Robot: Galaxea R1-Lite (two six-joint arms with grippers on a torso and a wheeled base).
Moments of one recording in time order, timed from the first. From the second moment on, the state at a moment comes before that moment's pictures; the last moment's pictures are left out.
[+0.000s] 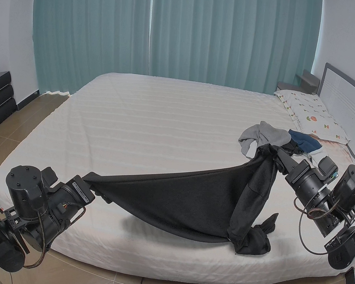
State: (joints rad) left arm -0.48 1.72 -0.19 -1.37 0.30 -0.76; right arm 0.39 1.78 -0.38 -1.55 -0.05 0.66
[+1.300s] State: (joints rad) left arm -0.59 1.59 -0.19 -1.32 0.33 -0.71; right arm 0.45 1.47 -0.35 -1.46 -0.06 0.55
